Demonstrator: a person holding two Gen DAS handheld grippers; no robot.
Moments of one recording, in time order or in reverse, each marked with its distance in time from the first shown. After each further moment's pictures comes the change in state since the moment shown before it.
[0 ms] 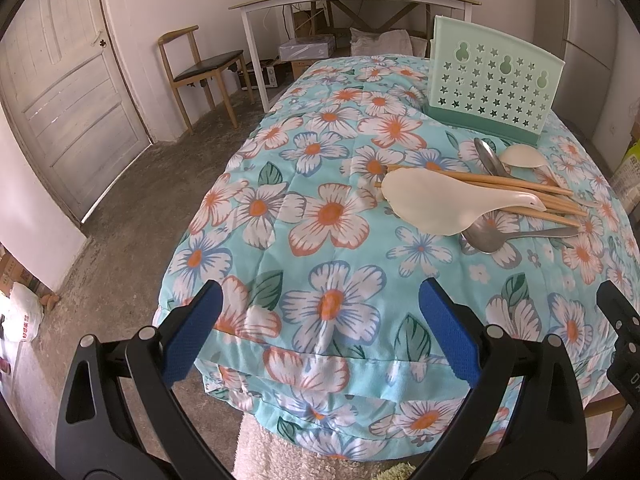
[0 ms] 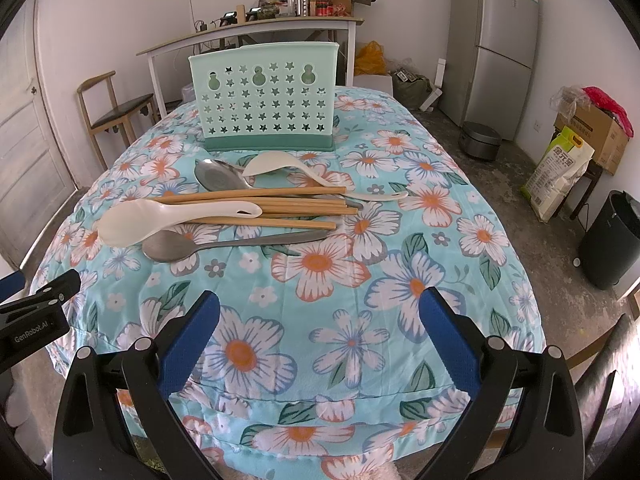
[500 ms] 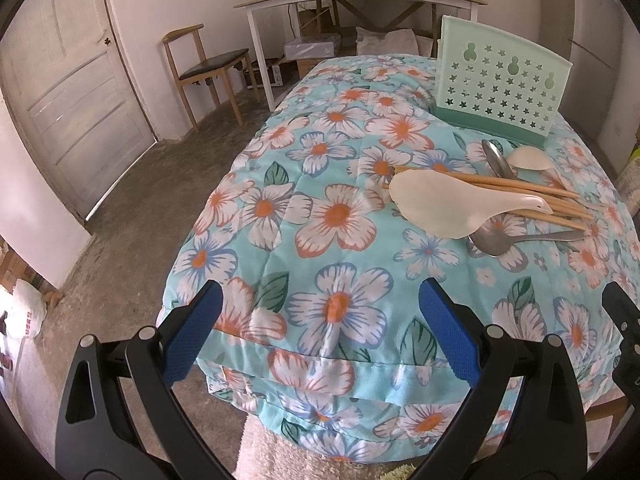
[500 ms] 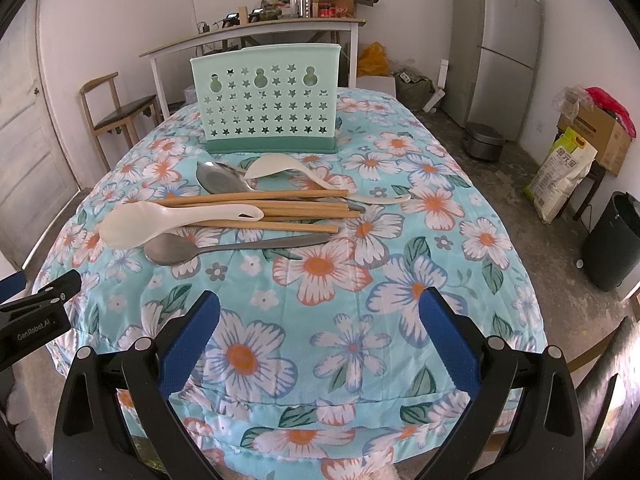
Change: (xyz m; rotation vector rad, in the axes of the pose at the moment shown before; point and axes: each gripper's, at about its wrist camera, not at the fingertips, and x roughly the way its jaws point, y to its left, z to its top) left arm 0.002 0.002 0.001 -0.012 0.008 0.023; right arm 0.003 0.001 0.004 -0.004 -0.003 0.012
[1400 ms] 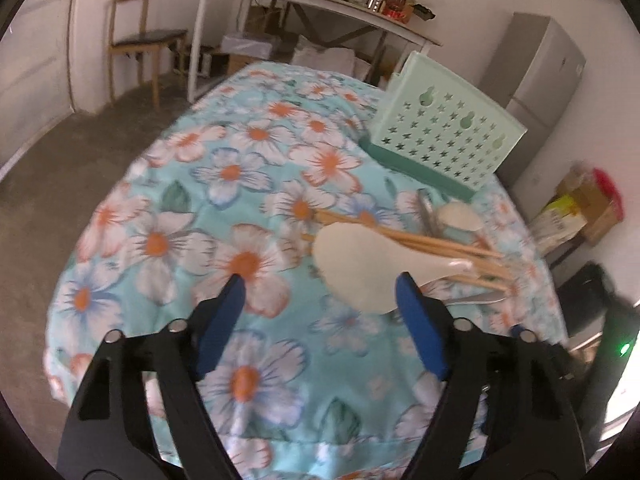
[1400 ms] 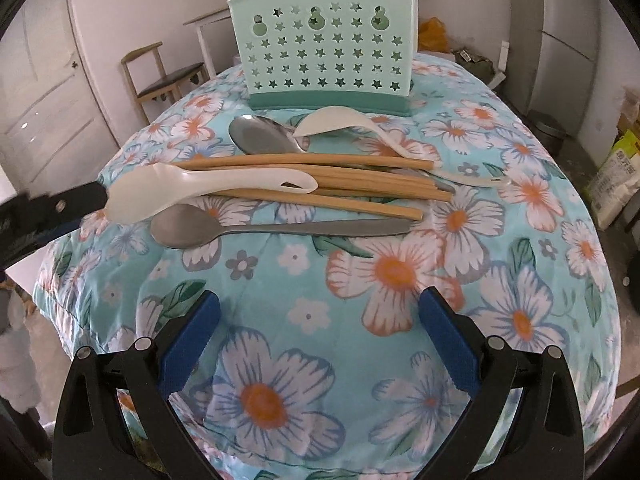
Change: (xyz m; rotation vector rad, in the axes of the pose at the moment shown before) left arm 0.046 0.006 0.034 -0.151 -0.024 -0.450; right arm 0.062 0.014 -0.001 -0.079 0.089 0.214
